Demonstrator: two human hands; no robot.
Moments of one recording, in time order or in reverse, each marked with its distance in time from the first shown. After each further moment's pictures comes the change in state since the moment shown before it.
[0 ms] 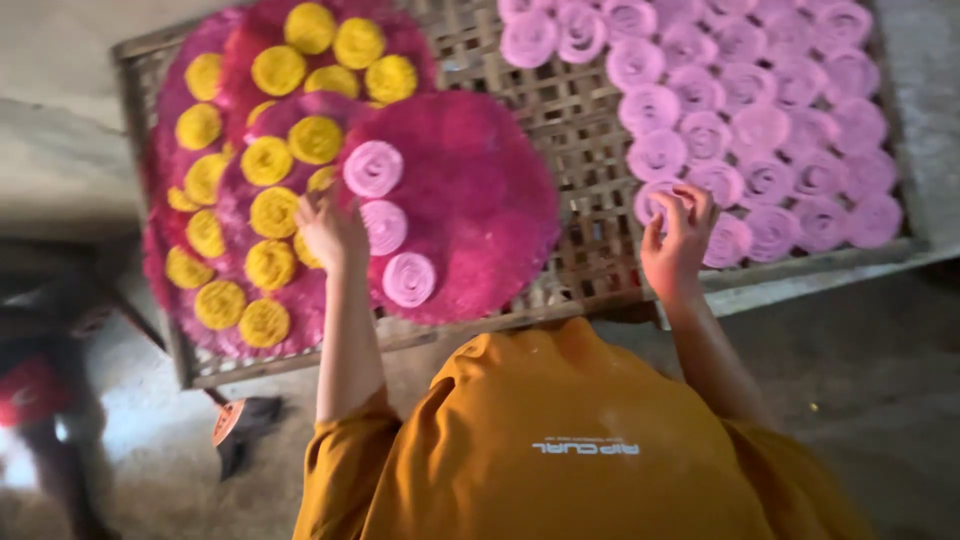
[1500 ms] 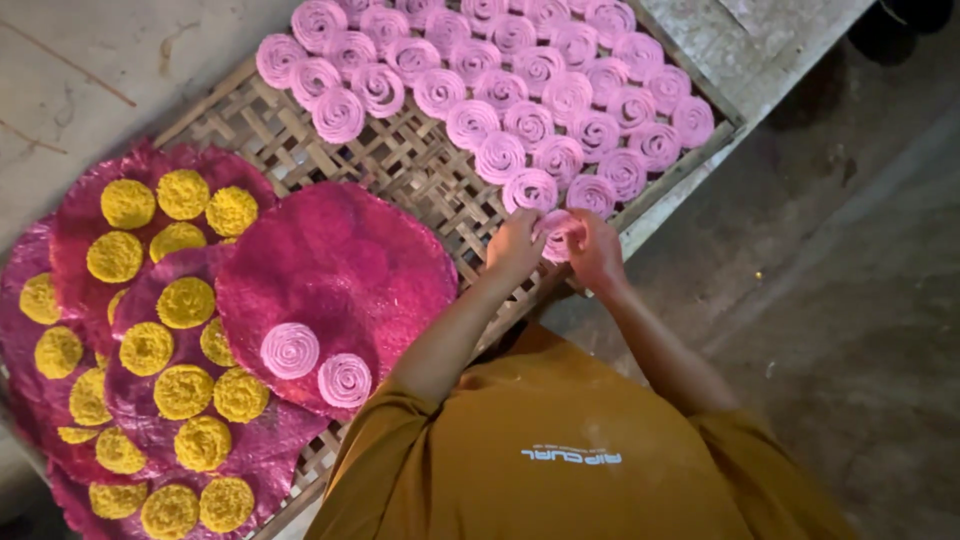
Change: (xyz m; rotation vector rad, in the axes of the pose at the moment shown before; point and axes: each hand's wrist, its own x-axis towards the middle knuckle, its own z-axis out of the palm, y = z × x) left_hand -0.133 0.345 0.122 -0.720 -0.870 0.660; right_hand -0.088 0.062 -0.009 0.055 -0.033 0.594
